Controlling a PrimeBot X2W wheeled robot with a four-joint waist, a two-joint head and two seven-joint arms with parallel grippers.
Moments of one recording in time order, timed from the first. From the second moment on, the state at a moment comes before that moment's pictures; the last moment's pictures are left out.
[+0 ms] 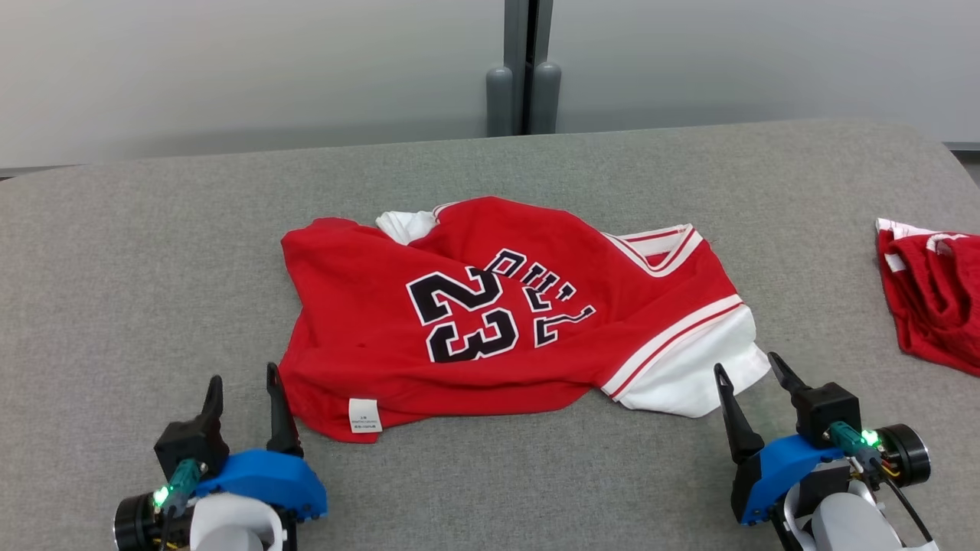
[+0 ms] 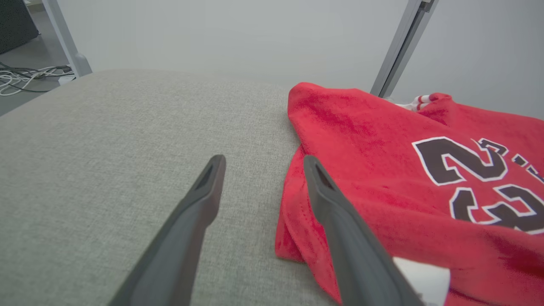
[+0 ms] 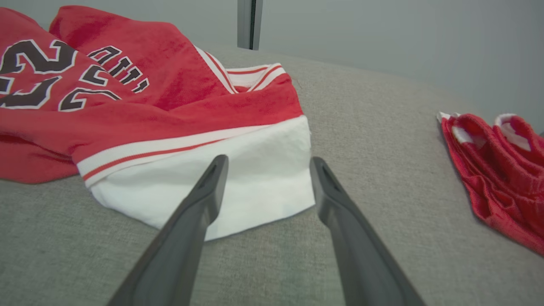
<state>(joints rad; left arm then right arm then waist) -0.22 0.06 -0.04 0.58 -0.24 0.09 -0.26 -0.29 -0.07 -0.03 0.64 -0.10 0.13 -0.26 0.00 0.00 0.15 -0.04</state>
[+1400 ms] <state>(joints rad) -0.11 0.05 -0.21 0.49 -0.36 -0.10 -0.26 -0.23 -0.06 -0.07 0.68 -0.11 0.13 -0.26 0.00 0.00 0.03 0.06</state>
